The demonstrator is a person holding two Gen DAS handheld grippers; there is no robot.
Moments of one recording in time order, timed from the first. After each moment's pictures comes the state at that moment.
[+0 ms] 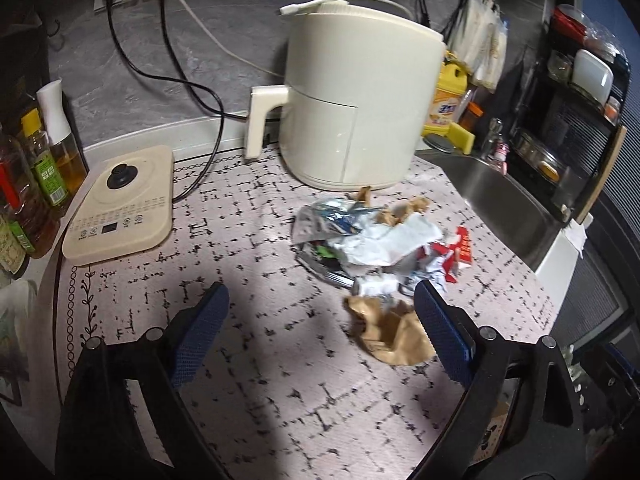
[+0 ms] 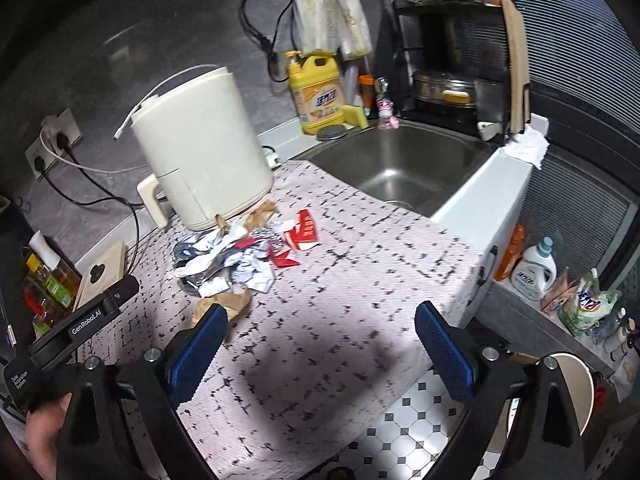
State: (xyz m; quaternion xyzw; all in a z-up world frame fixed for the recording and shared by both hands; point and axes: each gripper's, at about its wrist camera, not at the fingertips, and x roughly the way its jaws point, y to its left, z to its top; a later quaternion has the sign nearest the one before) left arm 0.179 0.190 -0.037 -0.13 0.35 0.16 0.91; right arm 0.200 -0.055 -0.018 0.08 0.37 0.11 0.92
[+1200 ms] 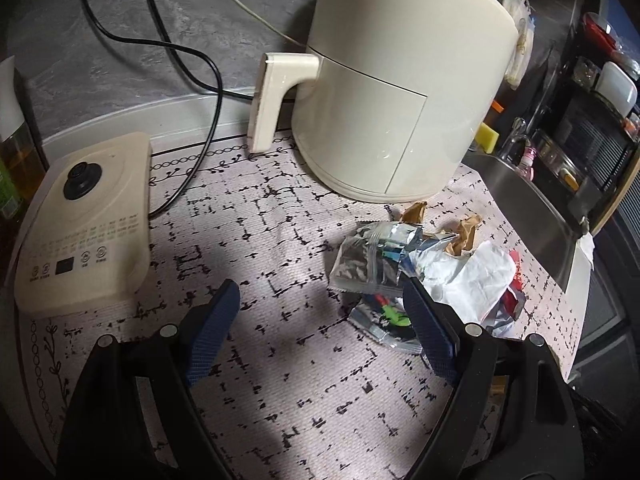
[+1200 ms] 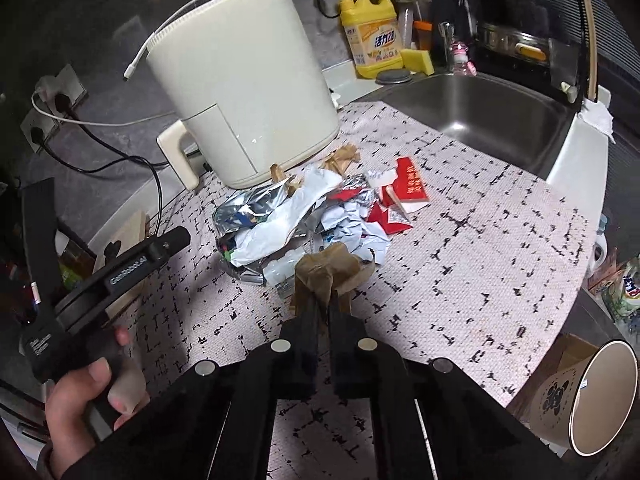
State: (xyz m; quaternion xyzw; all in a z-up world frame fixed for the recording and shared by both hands) left arm 0.250 0.263 -0.079 -0.16 0.38 0.12 0.90; right arm 0.251 0.045 -0.063 0.09 0.44 0.16 0.88
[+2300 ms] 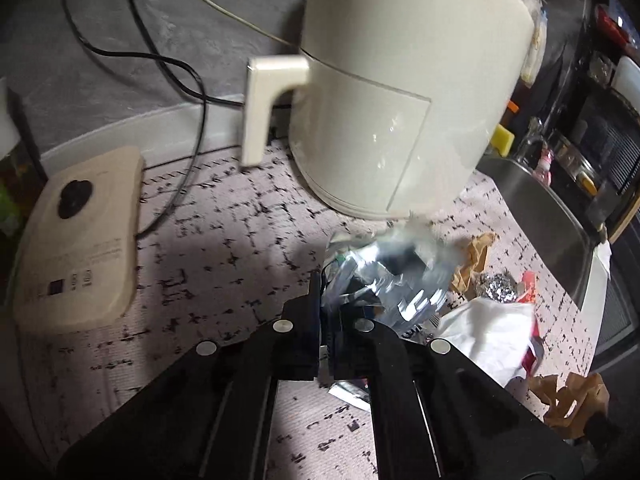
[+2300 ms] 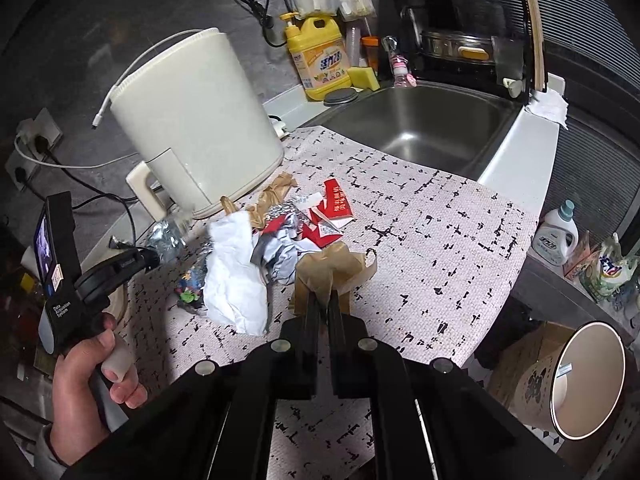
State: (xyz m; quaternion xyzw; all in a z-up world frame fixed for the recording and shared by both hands) left arm 0.276 0.255 -0.076 -0.15 0.38 0.16 0.90; right arm 0.238 -0.011 -0.048 0.11 0.42 0.11 0.90
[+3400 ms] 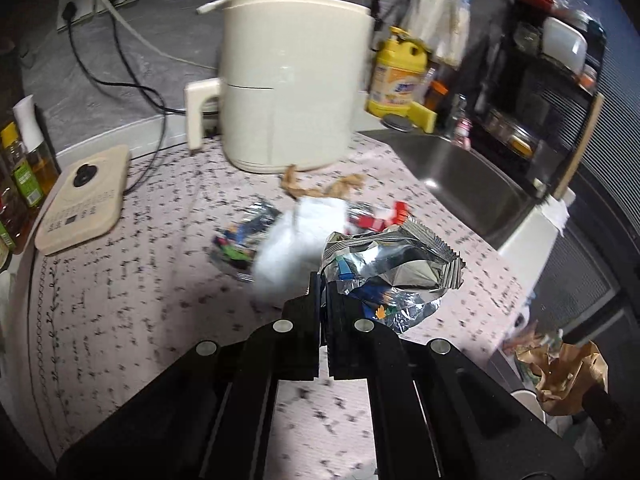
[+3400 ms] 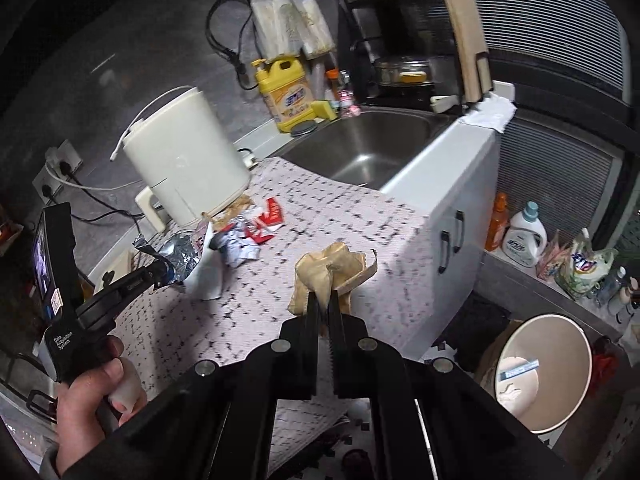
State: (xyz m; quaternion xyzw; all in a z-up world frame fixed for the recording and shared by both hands) left arm 0.197 0.094 -0.037 -0.12 0.36 0.12 0.92; right arm 0.151 -0.149 -0.017 0.14 0.38 0.10 0.91
